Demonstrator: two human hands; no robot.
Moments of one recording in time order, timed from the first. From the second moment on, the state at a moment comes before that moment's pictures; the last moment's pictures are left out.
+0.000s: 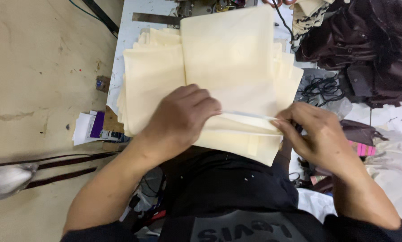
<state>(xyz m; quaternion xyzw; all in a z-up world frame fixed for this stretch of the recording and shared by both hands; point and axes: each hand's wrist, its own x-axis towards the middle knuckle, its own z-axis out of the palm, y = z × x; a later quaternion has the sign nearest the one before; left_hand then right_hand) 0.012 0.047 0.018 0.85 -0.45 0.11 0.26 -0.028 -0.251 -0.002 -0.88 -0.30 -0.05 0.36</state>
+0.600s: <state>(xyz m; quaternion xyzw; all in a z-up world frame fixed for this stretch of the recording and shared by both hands) -0.016 0.052 -0.018 0.85 -0.38 0.11 0.35 -0.019 -0.196 -0.031 -0.84 -0.35 -0.13 0.39</state>
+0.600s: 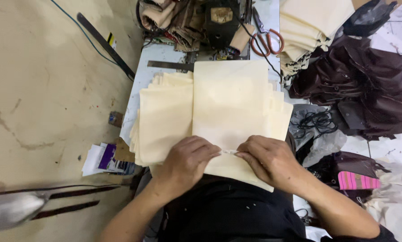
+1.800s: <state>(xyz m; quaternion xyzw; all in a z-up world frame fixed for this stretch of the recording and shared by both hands) -0.024 0.063 -0.016 0.85 -0.34 0.18 0.36 -0.019 -0.214 -0.003 -0.87 -0.34 -0.02 0.34</state>
